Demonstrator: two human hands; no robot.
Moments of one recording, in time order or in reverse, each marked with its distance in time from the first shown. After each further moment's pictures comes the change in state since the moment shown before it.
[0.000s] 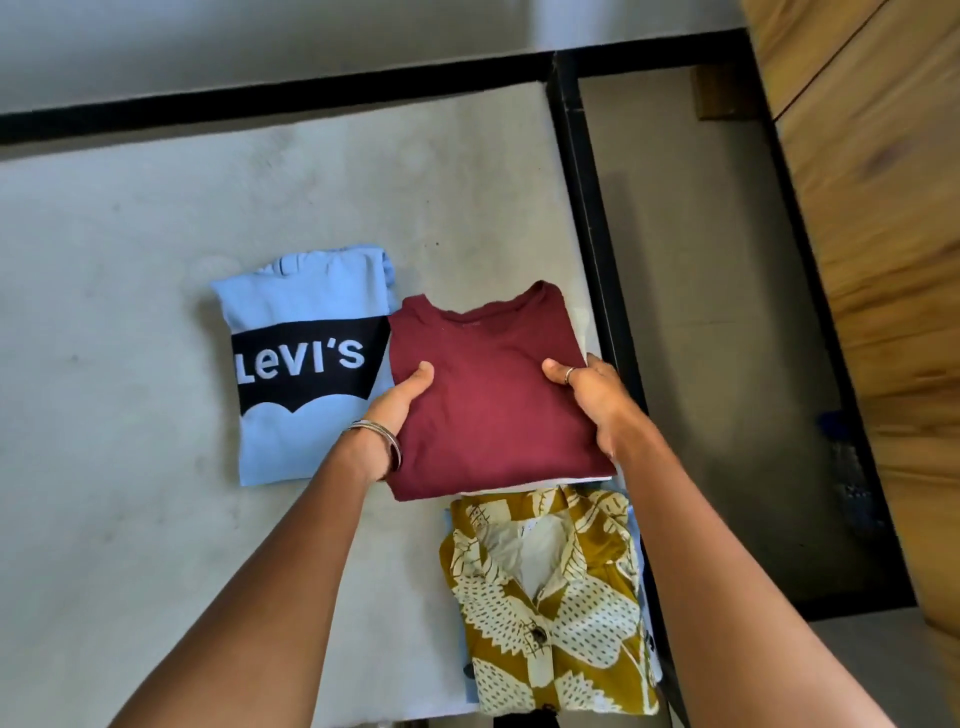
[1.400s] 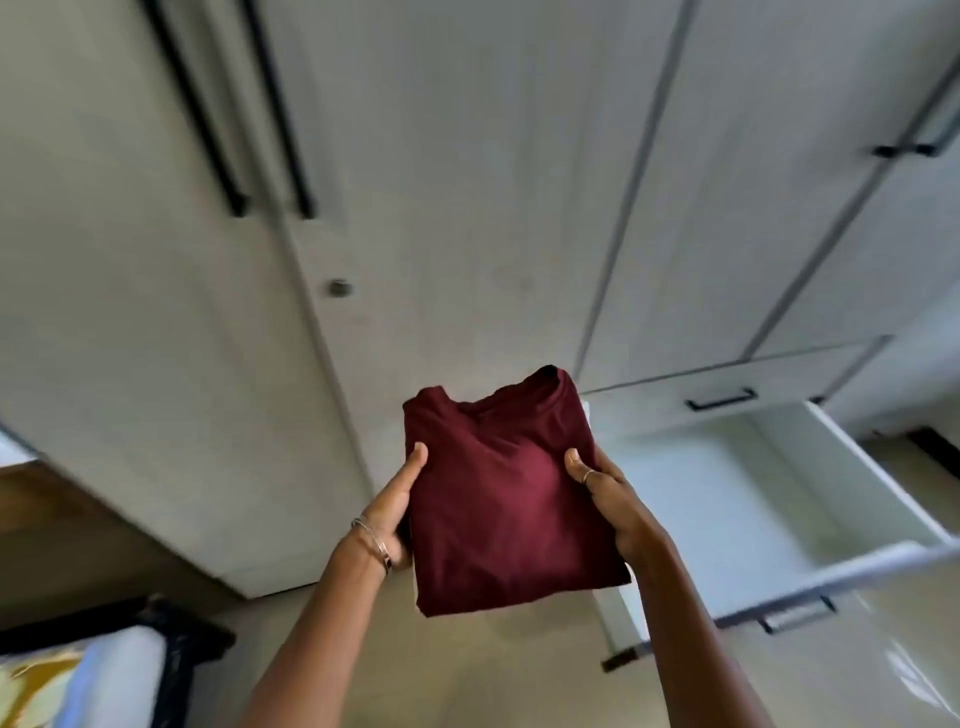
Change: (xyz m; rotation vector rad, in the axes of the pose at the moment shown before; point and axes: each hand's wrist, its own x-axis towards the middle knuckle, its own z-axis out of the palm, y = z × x) left_hand -0.696 -0.639 0.103 1.131 -1.198 -0.073; right_hand -0.913 0.744 -0.081 1.214 1.126 -0.457
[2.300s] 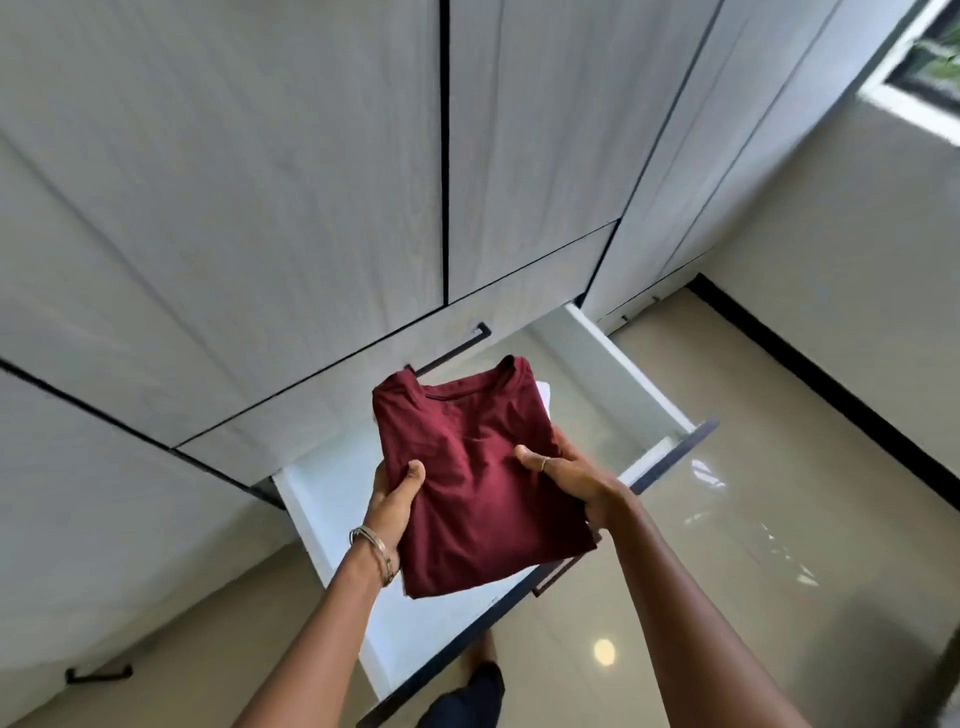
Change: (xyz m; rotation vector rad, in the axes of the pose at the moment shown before) left_hand 0.284 -0.208 0.421 0.386 0.030 0.045; right_hand 0.097 0.019 -0.501 0.023 0.266 0.263
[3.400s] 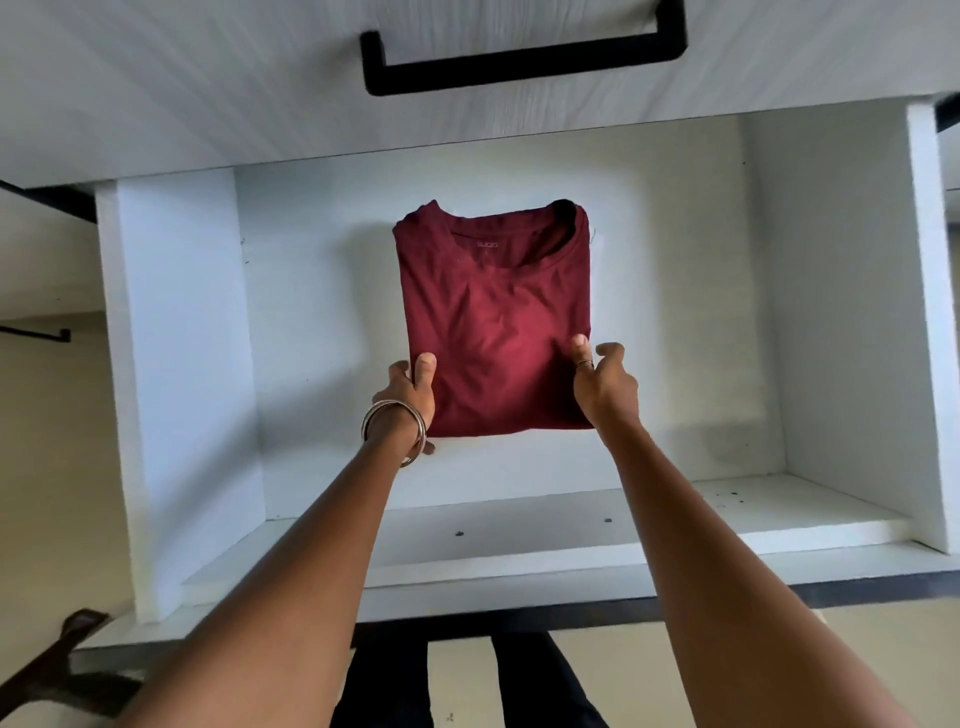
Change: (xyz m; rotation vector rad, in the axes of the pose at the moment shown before) left_hand 0.270 -0.233 0.074 0.476 0.493 -0.569; right_hand 0.367 0.183 -0.065 -0.801 0.080 0.224
